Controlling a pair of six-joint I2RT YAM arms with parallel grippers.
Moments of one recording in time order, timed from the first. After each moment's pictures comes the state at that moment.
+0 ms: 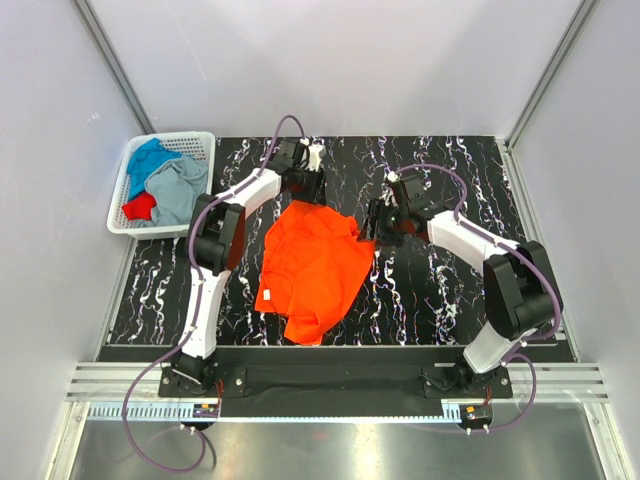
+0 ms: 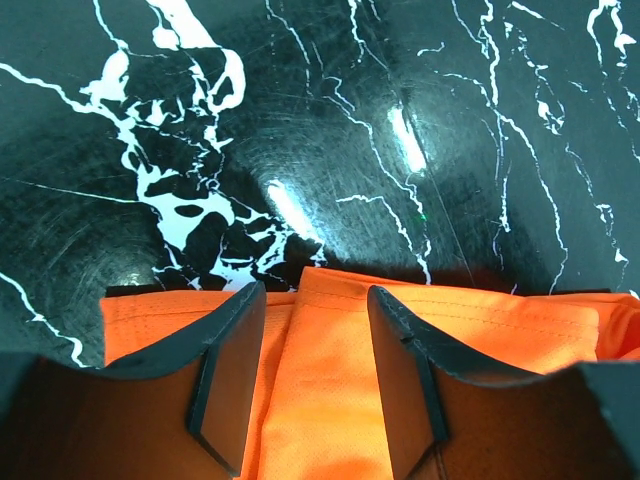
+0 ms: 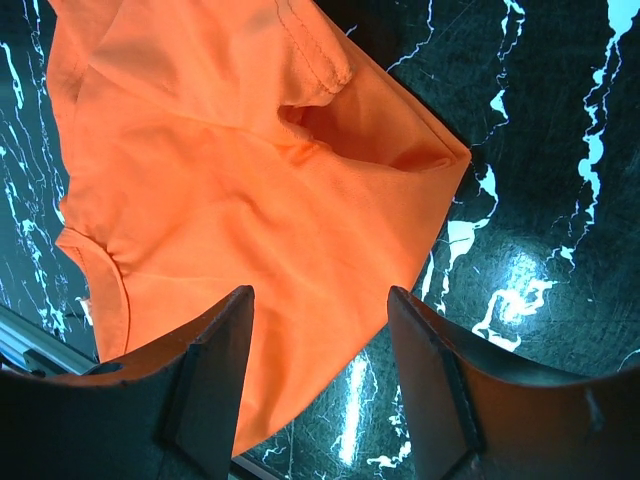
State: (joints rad) left arm -0.38 2.34 1.90 -0.46 0.35 -0.11; right arm 0.40 1.66 1.10 -0.34 -0.27 0.53
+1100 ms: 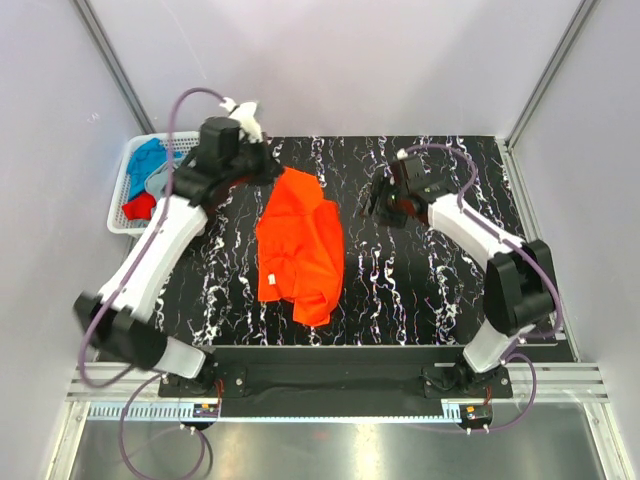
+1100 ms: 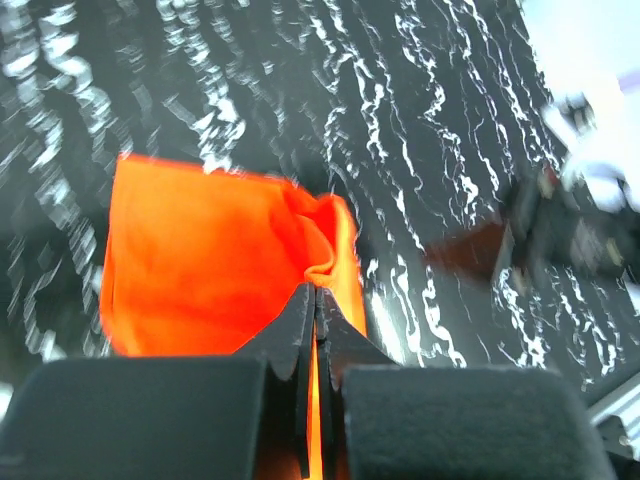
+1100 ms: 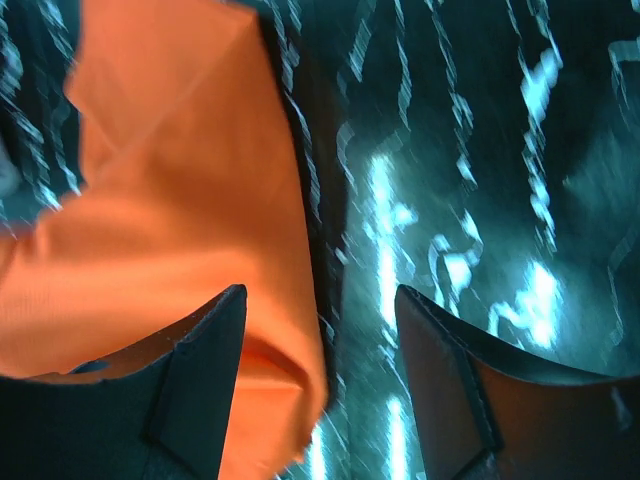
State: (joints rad) left arm -0.38 1.49 1.56 -0.56 0.18 -0.34; right arm 0.40 1.67 1.27 -0.47 -0.11 0.66
